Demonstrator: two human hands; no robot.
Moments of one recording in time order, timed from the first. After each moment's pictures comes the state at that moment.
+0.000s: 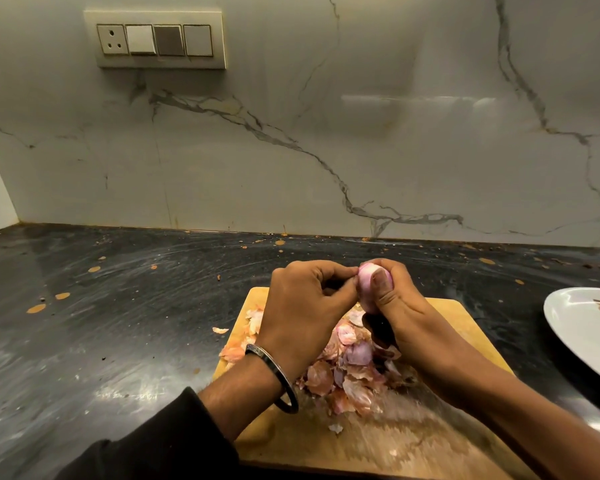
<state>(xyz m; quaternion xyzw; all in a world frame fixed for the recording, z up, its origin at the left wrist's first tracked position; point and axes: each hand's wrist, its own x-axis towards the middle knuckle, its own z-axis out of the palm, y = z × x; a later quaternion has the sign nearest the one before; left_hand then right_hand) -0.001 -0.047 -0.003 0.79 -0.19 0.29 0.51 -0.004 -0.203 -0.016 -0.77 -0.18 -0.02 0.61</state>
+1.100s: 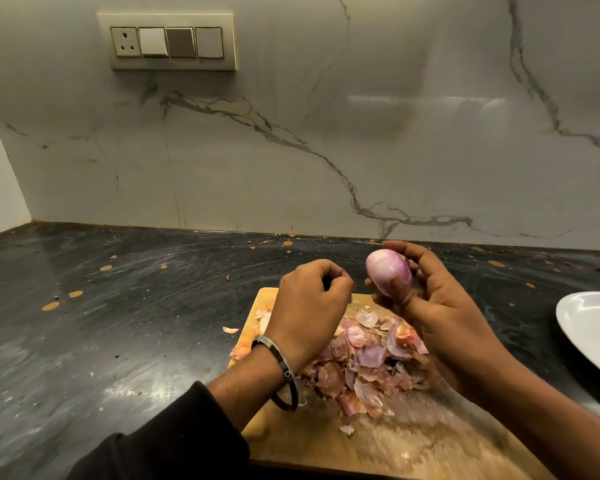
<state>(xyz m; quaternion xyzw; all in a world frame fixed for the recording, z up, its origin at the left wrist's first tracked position) 0.006 -0.041 -0.001 0.83 -0.12 0.20 0.50 0.001 -0.211 -0.009 -0.70 -0.19 -0.10 0.68</state>
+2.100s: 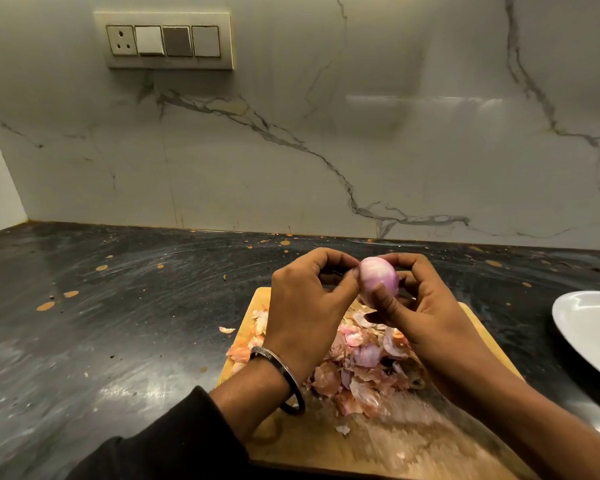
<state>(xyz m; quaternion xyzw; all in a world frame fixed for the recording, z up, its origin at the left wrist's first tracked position) 0.002 -0.048 -0.006 0.77 -0.16 0.32 0.53 -0.003 -0.206 -0.014 -0.74 -0.18 -0.12 0.64</state>
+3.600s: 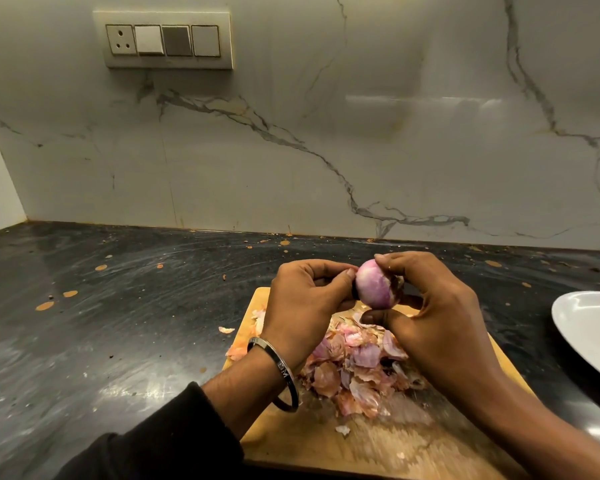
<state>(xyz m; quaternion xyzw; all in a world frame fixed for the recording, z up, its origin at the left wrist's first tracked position) 0.005 -0.044 -0.002 0.69 -0.13 0.12 0.70 -0.003 -0.213 -0.013 -0.83 -0.25 -0.36 0.34</state>
